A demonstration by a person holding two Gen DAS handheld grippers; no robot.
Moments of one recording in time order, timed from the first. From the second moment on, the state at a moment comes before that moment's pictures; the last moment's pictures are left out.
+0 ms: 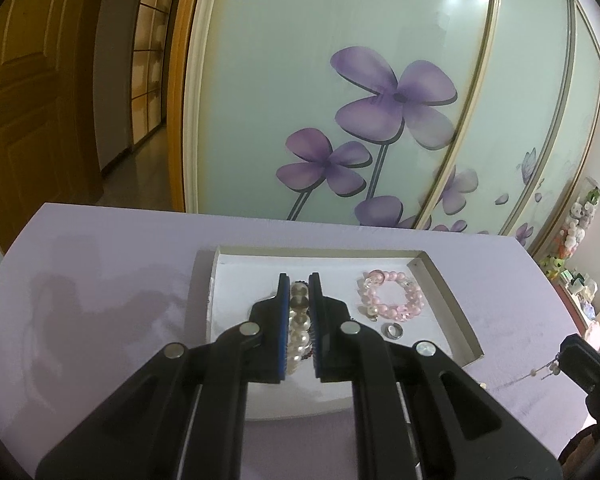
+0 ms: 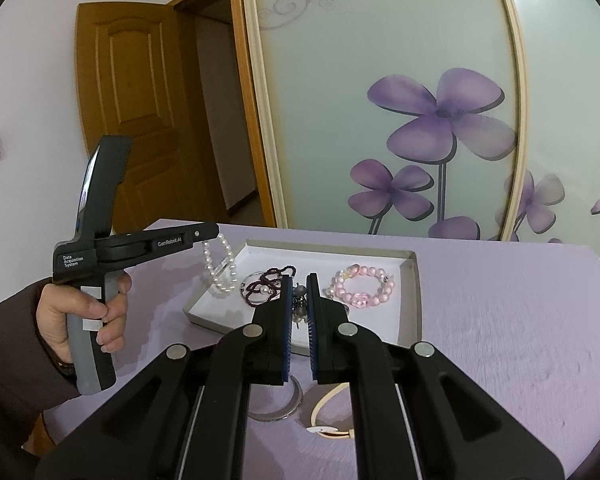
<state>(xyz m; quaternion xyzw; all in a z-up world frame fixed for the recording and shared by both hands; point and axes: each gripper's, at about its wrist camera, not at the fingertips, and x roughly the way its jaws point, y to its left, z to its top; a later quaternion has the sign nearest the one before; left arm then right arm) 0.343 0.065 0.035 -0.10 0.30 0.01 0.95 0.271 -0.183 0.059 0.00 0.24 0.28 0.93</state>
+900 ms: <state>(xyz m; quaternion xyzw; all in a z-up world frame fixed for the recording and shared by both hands) 0.381 0.050 0.009 -0.10 0.33 0.01 0.94 0.280 -0.184 0.053 0.00 0.24 0.28 0.93</state>
